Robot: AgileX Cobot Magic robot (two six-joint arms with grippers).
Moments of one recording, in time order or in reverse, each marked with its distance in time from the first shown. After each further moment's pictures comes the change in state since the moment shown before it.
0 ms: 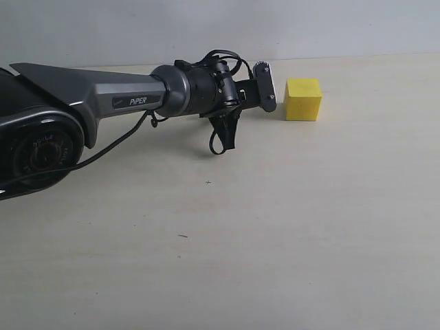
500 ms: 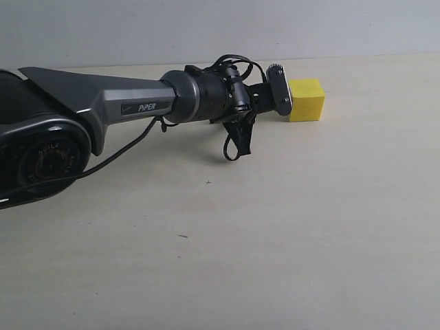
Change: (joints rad) left arm -0.035 0.002 0.000 -0.043 -0.050 -0.013; right arm 0.000 0.000 0.000 0.000 0.000 0.000
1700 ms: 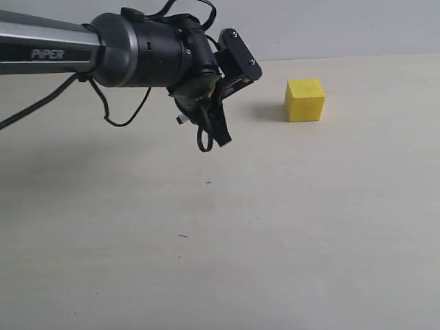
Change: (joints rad) left arm -0.010 -0.371 0.366 -0.091 0.170 -0.276; right arm 0.000 0.000 0.000 0.000 0.000 0.000
